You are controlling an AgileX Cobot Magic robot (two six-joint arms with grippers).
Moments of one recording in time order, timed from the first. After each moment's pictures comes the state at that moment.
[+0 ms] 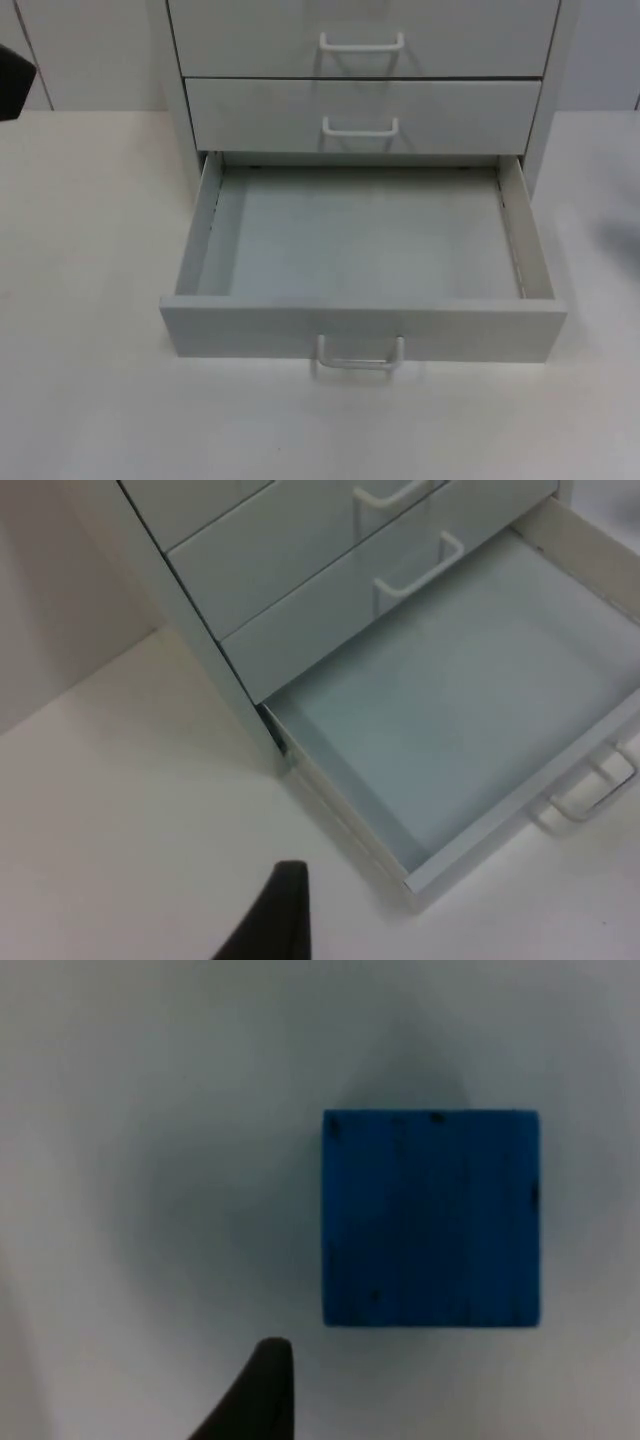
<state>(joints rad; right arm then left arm) 0.04 1.97 -1.23 -0.30 0.61 0.63 -0.59 0.73 -0.76 0.12 0.73 0.10</state>
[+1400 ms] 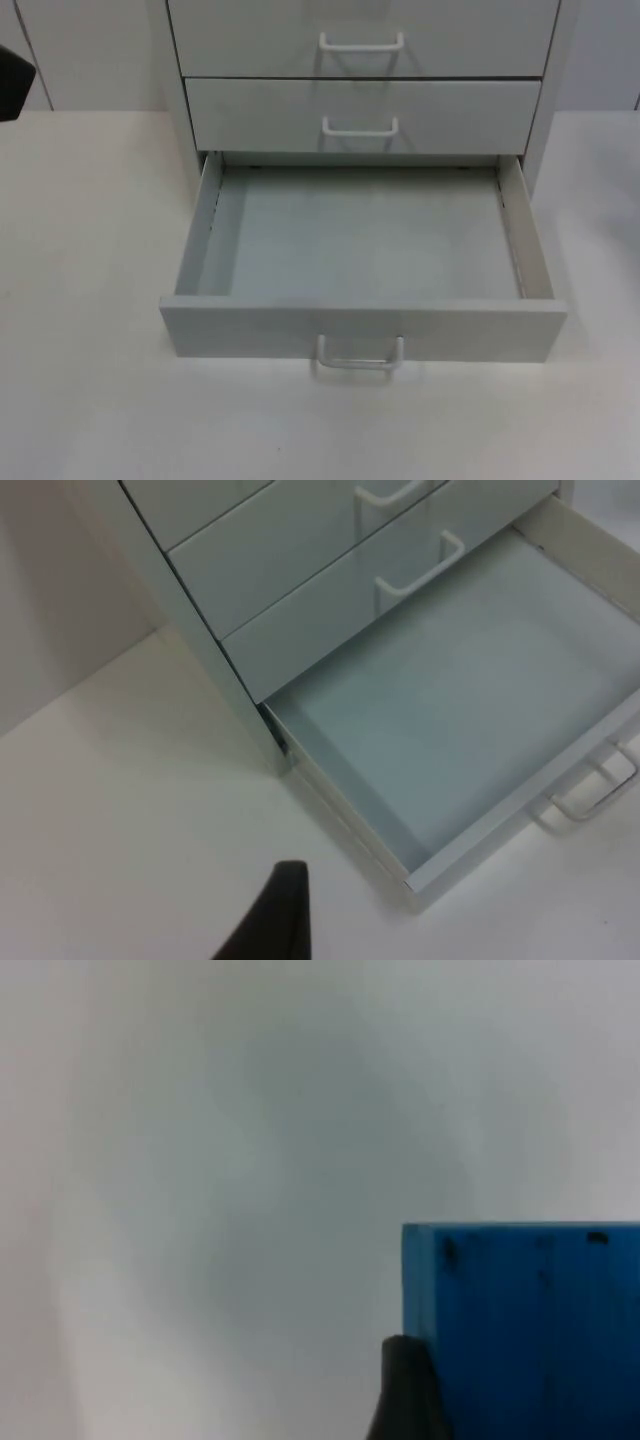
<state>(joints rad) 0.06 1.84 -1.25 -0.41 0.60 0.66 -0.59 0.73 -0.76 0.12 0.73 0.10</state>
